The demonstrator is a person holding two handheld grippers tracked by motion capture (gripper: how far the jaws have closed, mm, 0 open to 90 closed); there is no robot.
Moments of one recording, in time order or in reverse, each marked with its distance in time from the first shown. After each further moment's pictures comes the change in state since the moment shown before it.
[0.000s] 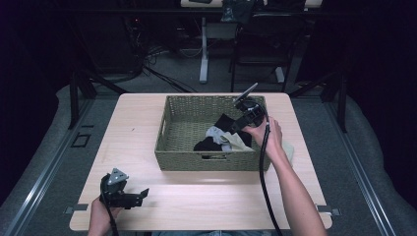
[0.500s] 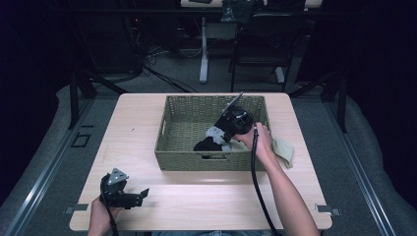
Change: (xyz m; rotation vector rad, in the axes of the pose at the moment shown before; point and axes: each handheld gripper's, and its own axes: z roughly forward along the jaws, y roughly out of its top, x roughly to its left) left arm 0.000 0.000 0.000 -0.002 -0.004 0.001; right arm 0.015 0.007 0.047 0.108 0.018 -0.033
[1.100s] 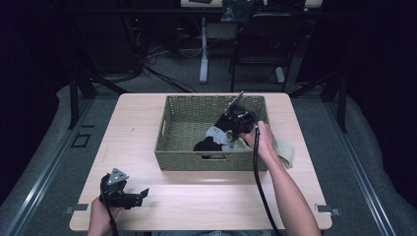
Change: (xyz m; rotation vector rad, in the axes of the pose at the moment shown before) left arm 0.000 0.000 0.000 0.000 0.001 -0.002; right arm -0.007 -0.002 -0.010 0.026 -0.064 0.011
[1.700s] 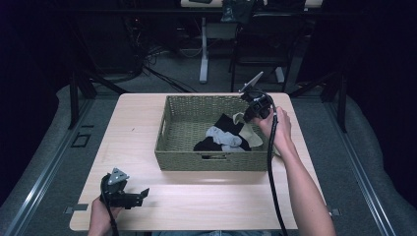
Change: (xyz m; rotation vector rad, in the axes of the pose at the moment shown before) left arm 0.000 0.000 0.001 0.004 0.000 0.002; right arm -0.017 -0.008 -0.083 -0.140 -0.049 0.024
